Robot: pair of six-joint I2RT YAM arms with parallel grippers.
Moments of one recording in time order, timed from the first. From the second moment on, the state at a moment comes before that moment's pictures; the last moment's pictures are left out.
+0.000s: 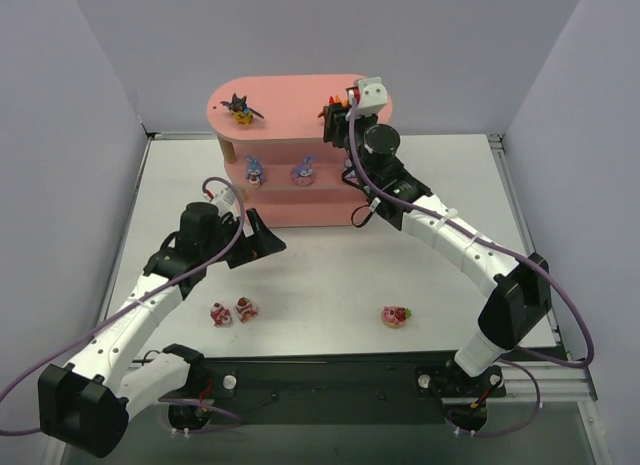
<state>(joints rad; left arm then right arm) -0.36 1.00 0.79 -0.39 0.34 -0.72 0.68 1.62 1.48 0.32 0.41 -0.03</state>
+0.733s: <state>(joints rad) -0.37 1.01 0.74 -0.38 0.34 -0.73 0.68 1.61 1.43 0.37 0.46 -0.05</state>
